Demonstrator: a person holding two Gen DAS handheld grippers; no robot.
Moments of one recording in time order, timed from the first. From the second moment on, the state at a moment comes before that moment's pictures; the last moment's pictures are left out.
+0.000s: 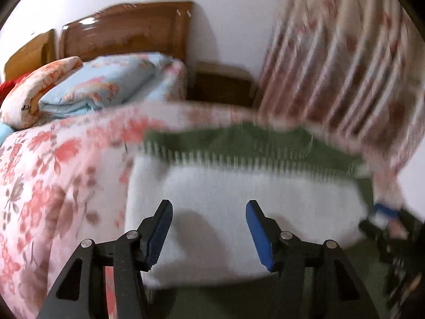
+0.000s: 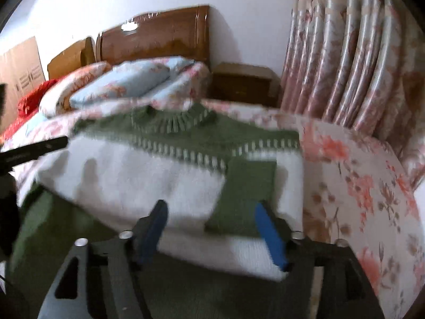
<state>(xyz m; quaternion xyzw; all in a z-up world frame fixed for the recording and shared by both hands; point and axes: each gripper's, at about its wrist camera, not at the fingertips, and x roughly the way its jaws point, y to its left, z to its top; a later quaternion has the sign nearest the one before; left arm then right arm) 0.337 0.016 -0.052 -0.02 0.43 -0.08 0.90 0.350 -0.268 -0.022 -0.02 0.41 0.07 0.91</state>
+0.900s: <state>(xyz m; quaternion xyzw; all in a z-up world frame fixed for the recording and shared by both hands) 0.035 0.106 -0.051 -0.02 0.43 -0.15 0.89 0.056 -0.317 -0.023 -0.02 0.46 0.11 0.88</state>
